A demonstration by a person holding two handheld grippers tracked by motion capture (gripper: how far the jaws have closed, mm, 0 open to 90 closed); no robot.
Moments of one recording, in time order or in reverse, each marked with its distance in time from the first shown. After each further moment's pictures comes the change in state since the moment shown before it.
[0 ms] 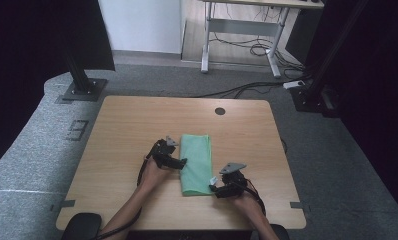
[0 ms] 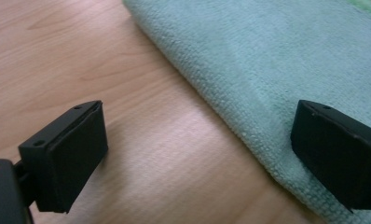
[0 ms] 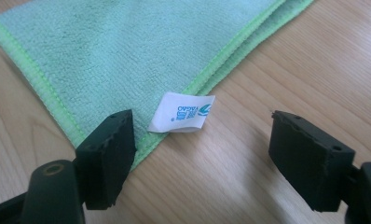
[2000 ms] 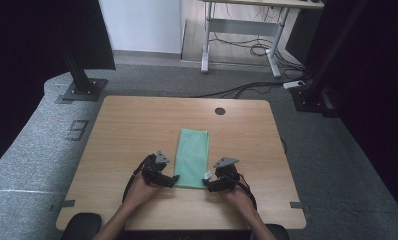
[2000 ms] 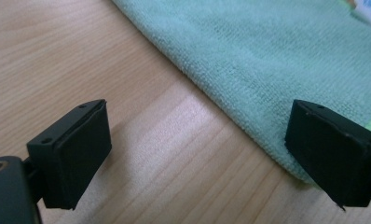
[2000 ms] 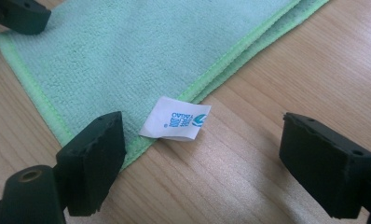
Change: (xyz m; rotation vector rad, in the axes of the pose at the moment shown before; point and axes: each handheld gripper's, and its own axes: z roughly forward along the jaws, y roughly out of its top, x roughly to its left) left arm -0.023 -0.048 -0.047 0.009 -0.062 0.068; right arm -0.001 0.018 0.023 -0.031 -0.022 0.039
